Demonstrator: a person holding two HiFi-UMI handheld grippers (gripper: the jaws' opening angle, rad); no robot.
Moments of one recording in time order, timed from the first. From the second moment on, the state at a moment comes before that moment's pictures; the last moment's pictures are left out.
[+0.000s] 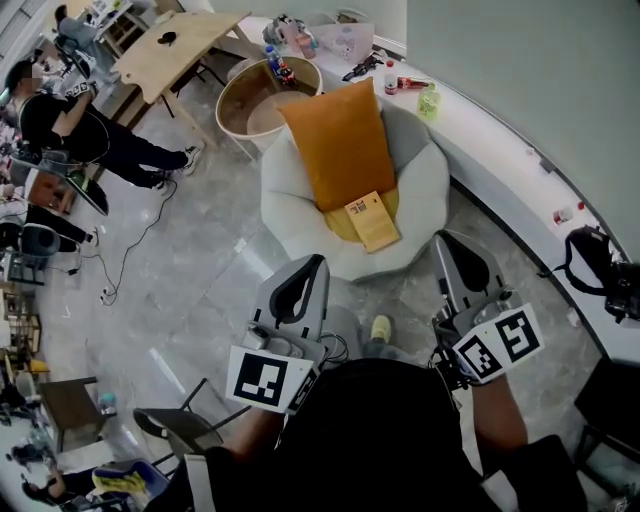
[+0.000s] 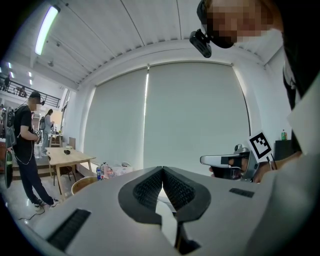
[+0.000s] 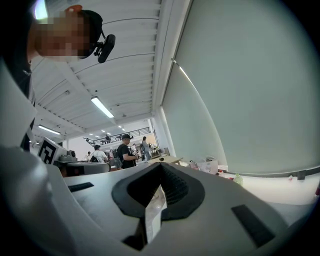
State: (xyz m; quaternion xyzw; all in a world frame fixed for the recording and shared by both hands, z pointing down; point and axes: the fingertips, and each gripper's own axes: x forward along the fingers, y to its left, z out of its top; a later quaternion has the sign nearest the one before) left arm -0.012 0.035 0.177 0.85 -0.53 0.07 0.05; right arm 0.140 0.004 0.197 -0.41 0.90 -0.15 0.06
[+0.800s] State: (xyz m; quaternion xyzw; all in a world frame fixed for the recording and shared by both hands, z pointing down) left arm -0.039 0.012 0.188 0.85 -0.52 0.07 0.06; right arm 0.123 -0.020 0.198 -0.42 0.89 -0.14 0.05
